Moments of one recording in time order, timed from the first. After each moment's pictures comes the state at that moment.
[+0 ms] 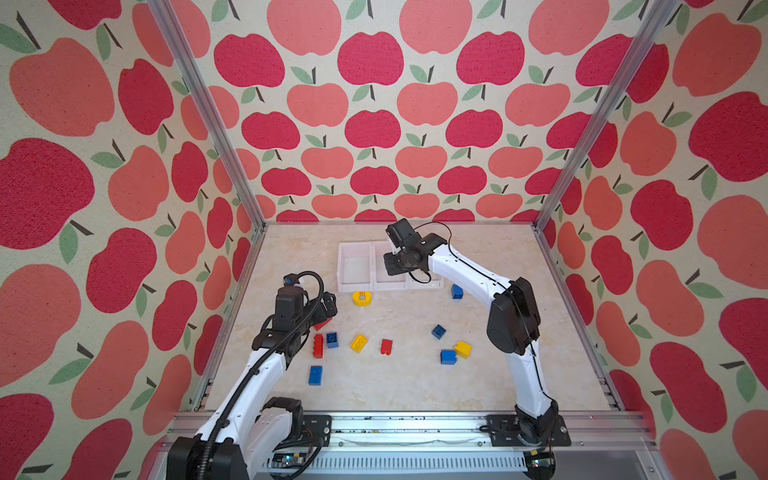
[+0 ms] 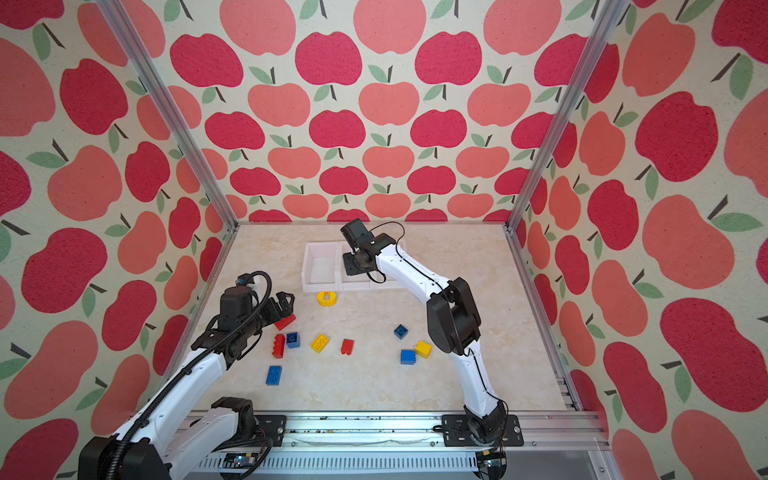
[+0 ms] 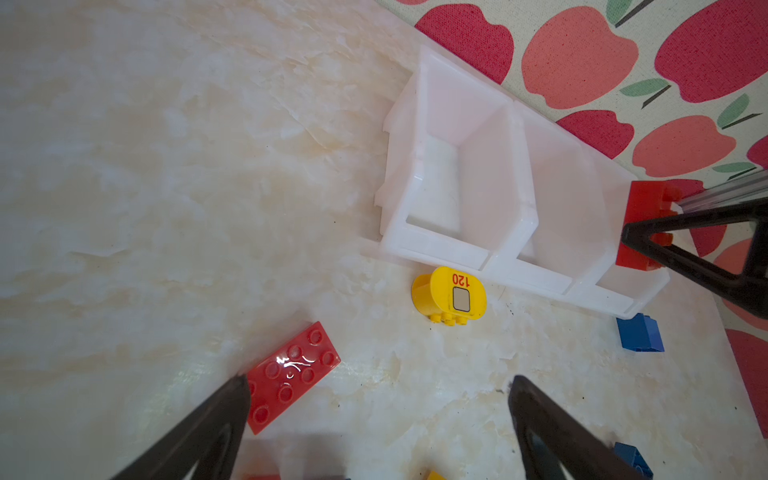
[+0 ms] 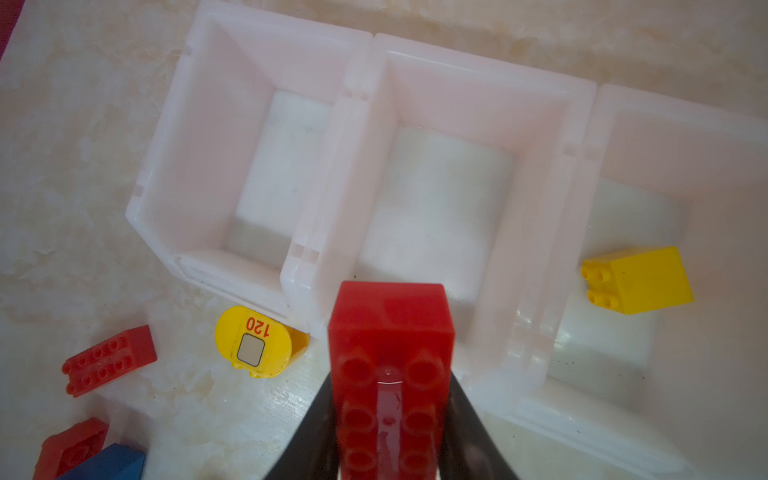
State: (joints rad) left arm -0.13 0.94 0.54 -0.25 0.09 -0.48; right arm 0.79 2.19 2.03 -0.81 0.05 0.31
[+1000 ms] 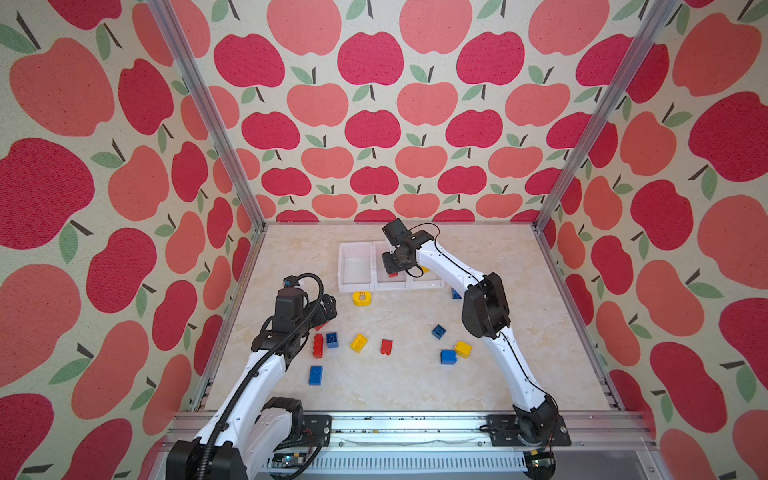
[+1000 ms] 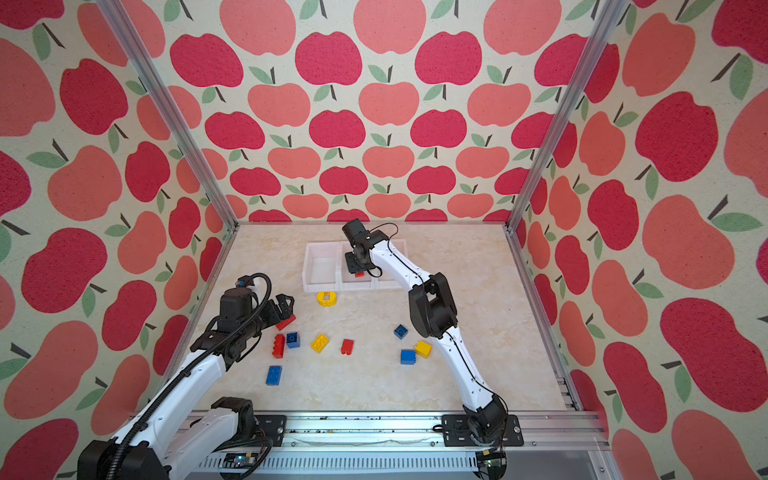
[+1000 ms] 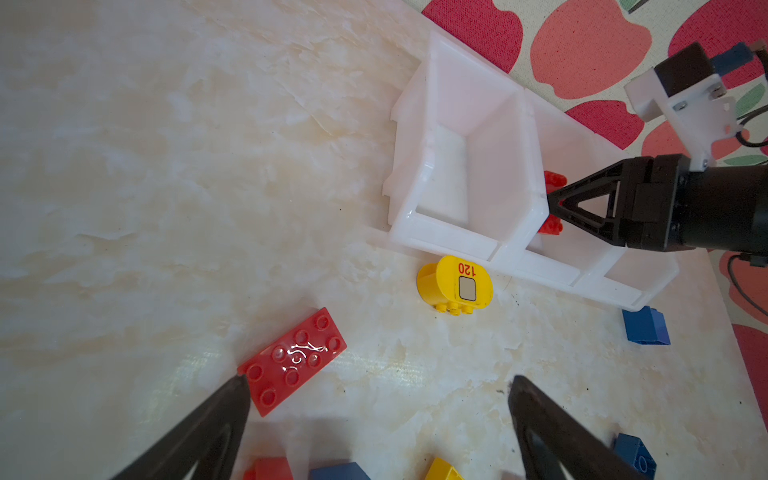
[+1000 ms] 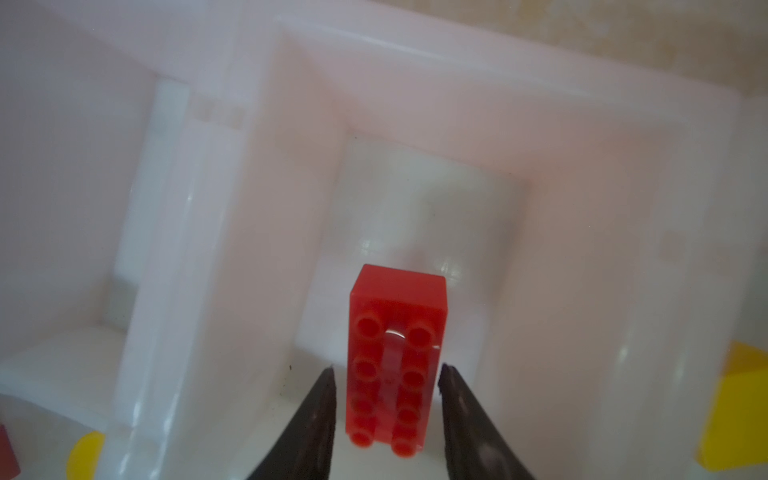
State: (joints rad) left arm -0.13 0.93 0.54 -0.28 0.09 -0.48; right arm 0.73 2.50 2.35 -0.93 0.03 0.29
